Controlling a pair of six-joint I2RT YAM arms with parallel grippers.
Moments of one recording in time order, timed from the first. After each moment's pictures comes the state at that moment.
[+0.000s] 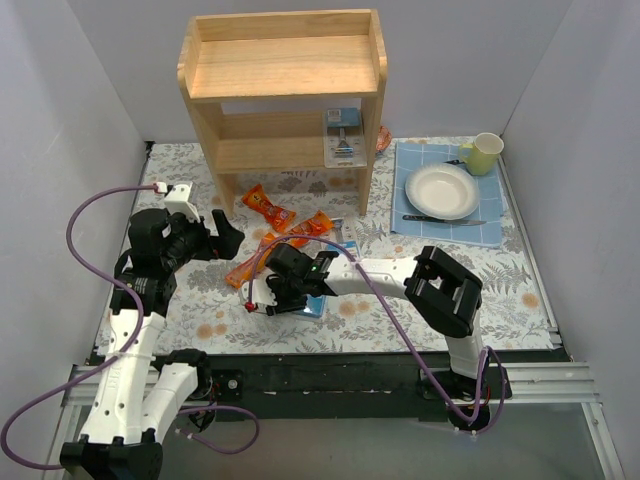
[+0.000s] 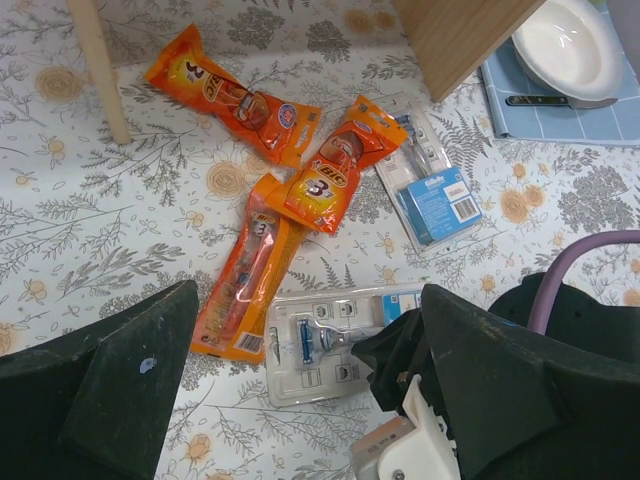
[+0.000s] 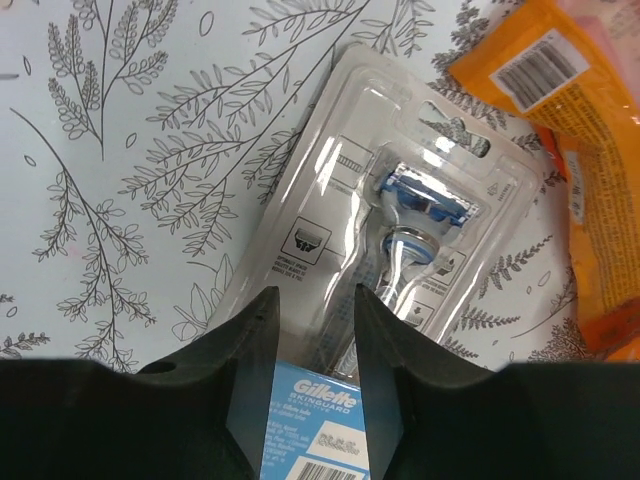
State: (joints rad) left arm -0.06 0.77 0.90 -0.54 0.34 -0.18; right arm 1.15 1.96 1.34 -0.37 -0.26 -0.76
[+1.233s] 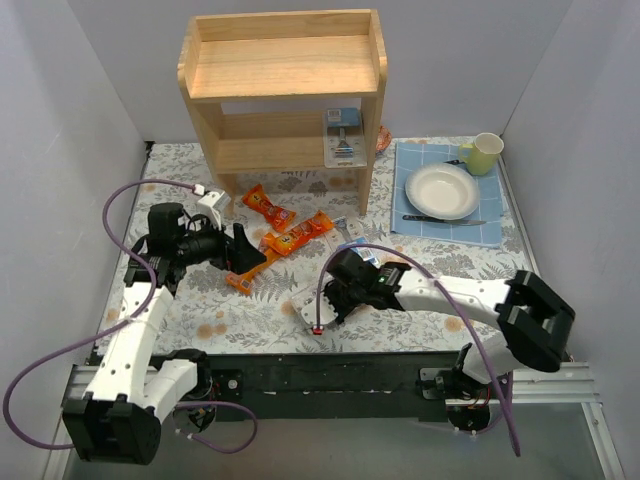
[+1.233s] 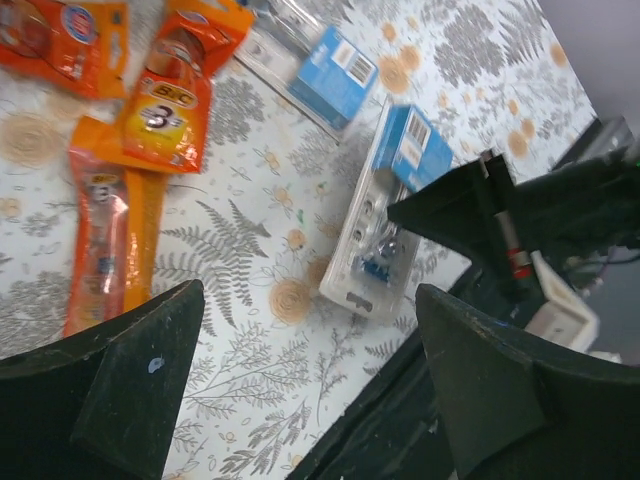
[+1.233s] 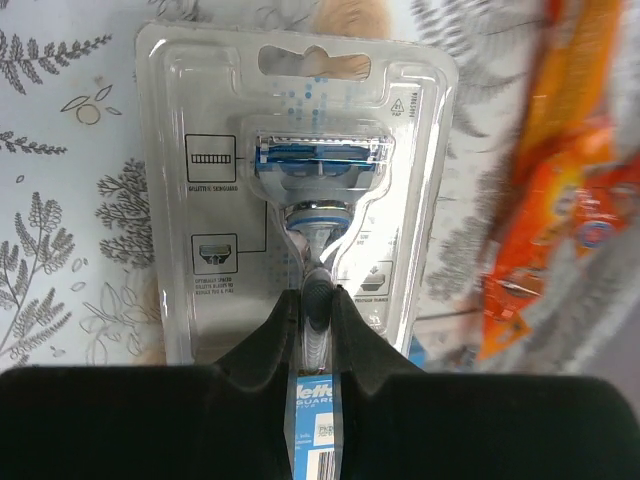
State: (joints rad) left arm -0.06 0.91 0.86 -0.56 0.73 -0.05; right arm 1.07 1.50 0.89 -0.37 -0.18 -1.21
